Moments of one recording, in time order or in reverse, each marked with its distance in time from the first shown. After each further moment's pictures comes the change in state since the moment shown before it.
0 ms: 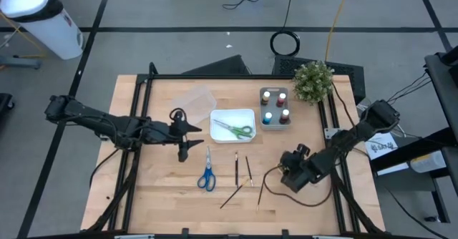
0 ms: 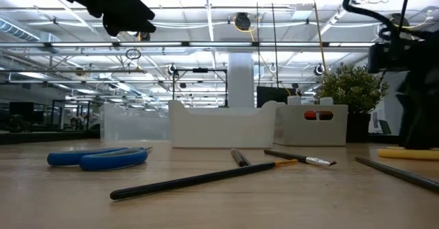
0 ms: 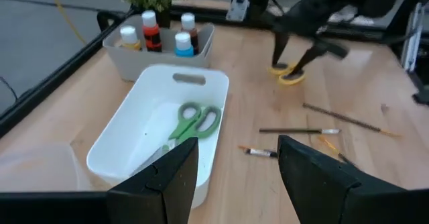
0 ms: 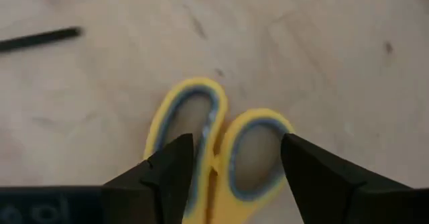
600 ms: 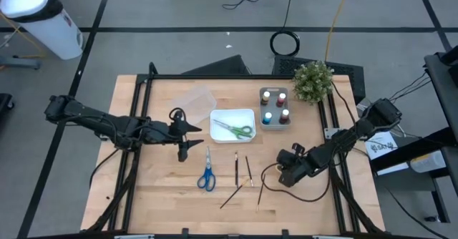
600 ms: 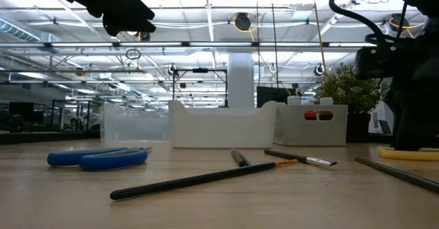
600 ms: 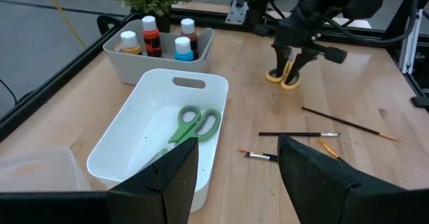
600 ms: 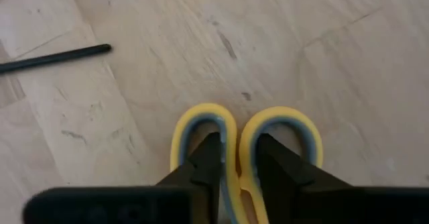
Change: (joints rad) left arm 0.000 -0.004 0.000 0.003 0.000 0.002; right arm -0.073 -0.004 -0.152 0.186 -0.137 -0.123
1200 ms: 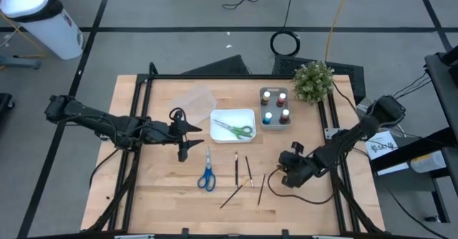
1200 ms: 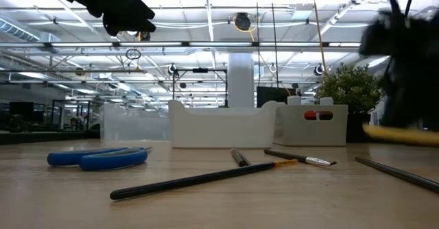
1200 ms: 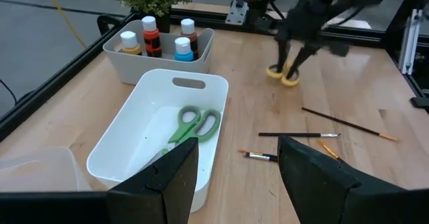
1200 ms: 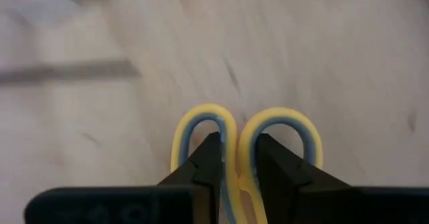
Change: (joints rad) left arm 0.000 0.000 0.000 0.001 0.000 -0.001; right arm 0.043 -0.116 0.070 0.044 0.173 -0.128
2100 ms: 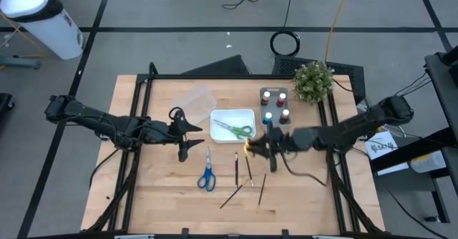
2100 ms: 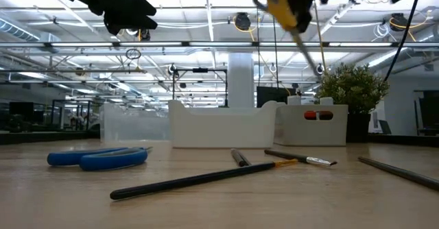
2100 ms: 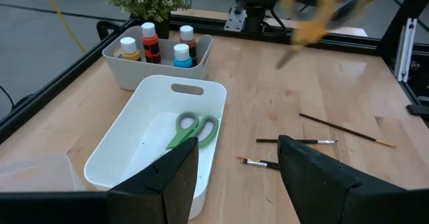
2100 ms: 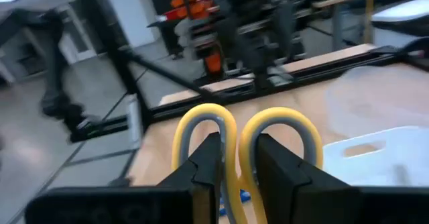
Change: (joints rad) left arm 0.000 0.000 0.000 0.025 0.000 0.000; right arm -0.342 -0.122 0.051 0.915 -0.208 -0.569
